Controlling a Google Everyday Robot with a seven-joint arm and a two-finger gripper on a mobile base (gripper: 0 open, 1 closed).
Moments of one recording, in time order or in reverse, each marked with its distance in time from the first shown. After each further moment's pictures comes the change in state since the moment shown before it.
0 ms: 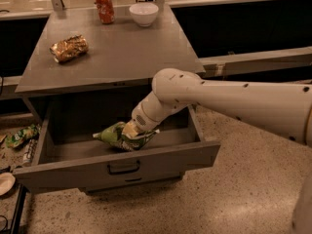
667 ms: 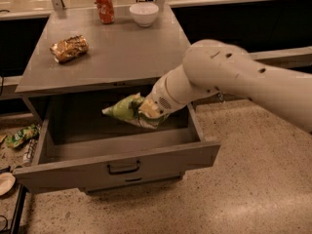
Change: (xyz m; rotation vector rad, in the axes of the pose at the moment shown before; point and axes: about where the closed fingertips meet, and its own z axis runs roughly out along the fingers) arm -0.022 0.005 -0.137 0.205 -0.135 -0.226
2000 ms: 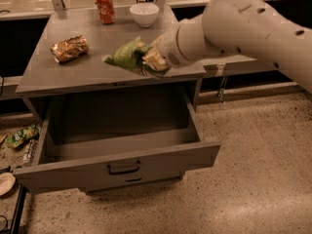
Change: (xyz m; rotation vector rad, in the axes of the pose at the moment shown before) arm -0.091 -0.071 -0.079 0.226 -0.209 -0.185
